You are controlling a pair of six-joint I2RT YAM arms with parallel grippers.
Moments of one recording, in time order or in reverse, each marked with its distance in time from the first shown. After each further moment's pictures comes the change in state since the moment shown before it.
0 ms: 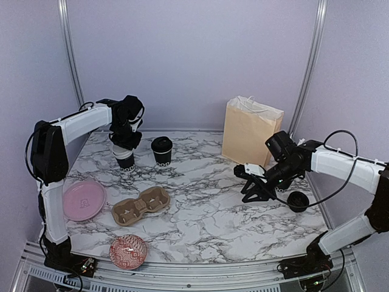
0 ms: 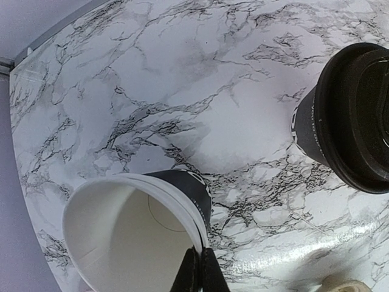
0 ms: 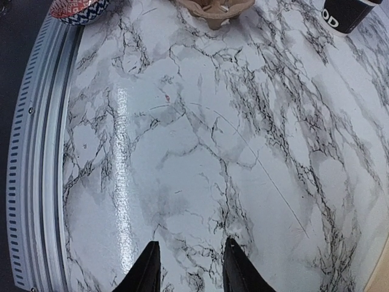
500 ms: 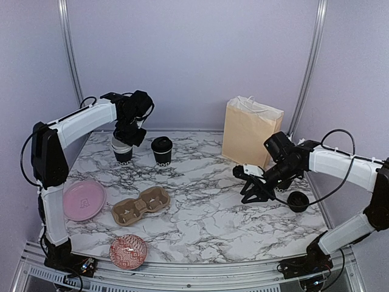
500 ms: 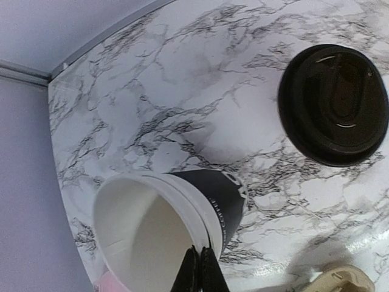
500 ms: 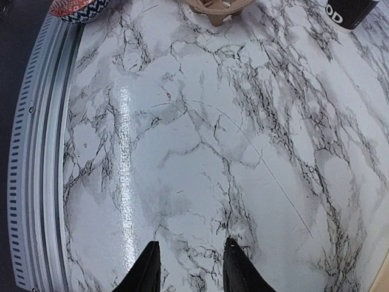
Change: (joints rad) left arm -0.103 -0.032 0.090 -0.116 -0.149 -0.019; right arm 0.000 0.024 0.002 -0.001 -0.005 0.000
